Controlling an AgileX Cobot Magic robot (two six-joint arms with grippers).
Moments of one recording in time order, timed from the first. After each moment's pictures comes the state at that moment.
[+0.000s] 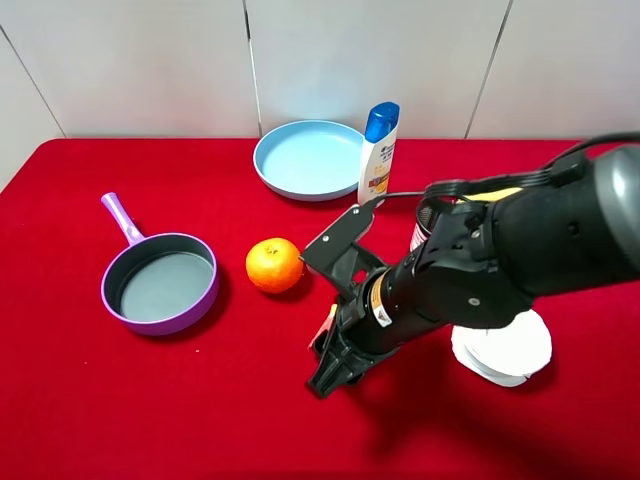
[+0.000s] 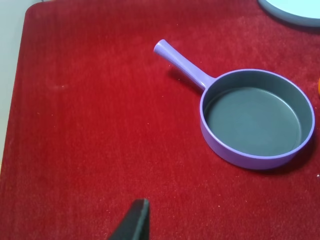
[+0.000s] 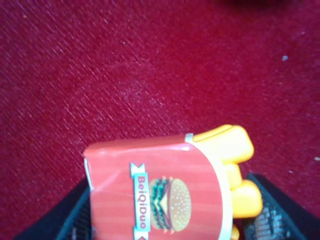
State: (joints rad) left arm -0.16 -0.01 -0.48 0.03 1.06 0.02; right arm 0.98 1.75 -0.71 -0.17 0.24 0.25
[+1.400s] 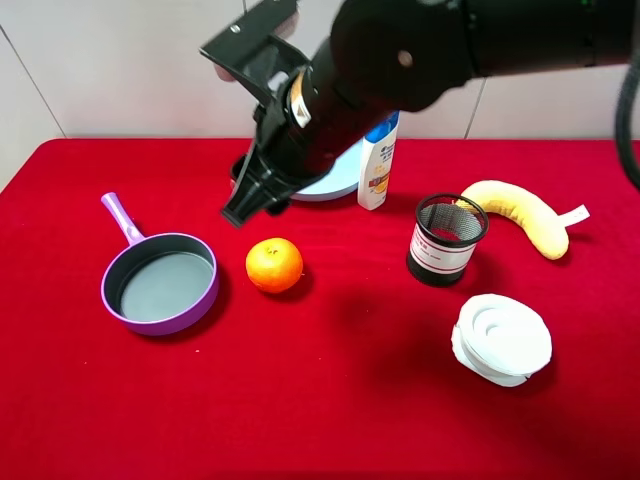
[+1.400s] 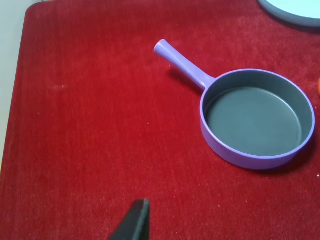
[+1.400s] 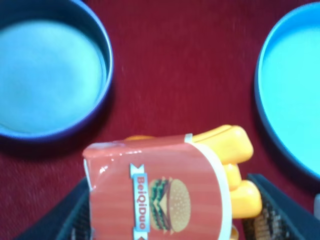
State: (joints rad) left arm -0.16 -0.01 -0.48 0.03 1.06 0.02; right arm 0.96 1.74 -1.25 -0.26 0.55 0.09
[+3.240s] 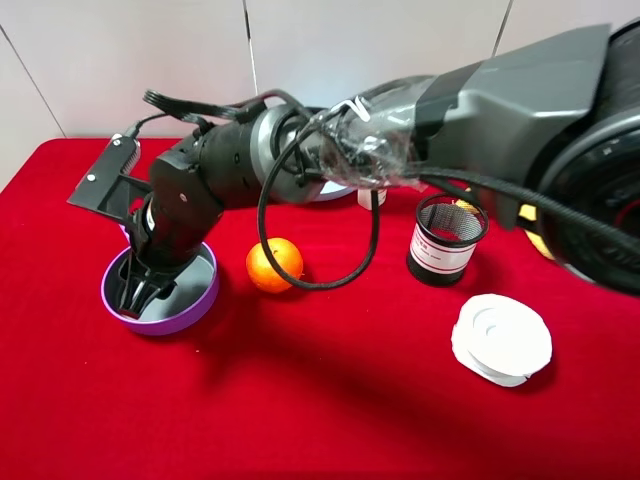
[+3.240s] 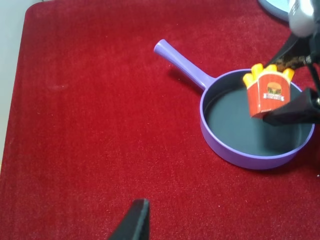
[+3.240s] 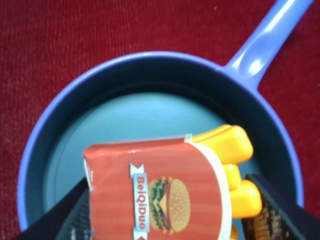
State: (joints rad) left arm -0.16 -0.01 -0.48 0.03 1.06 0.02; right arm 1.07 2.30 -1.66 0.02 0.43 -0.33
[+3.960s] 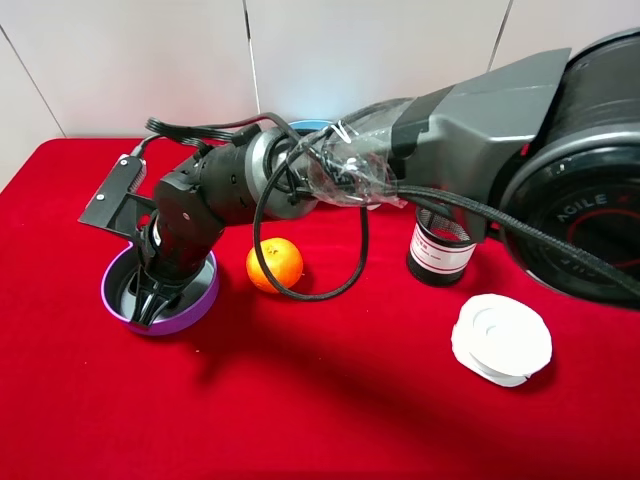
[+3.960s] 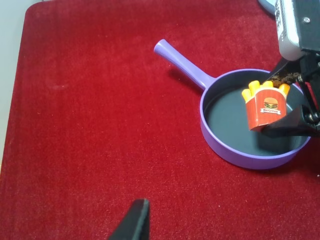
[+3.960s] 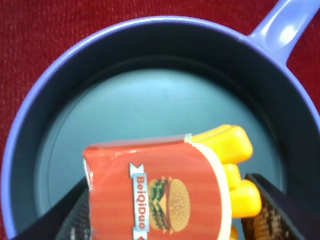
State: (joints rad) left arm -0.16 -0.01 -0.48 0.03 1.06 0.02; right arm 1.07 2.33 -1.66 0.01 0.42 -0.33
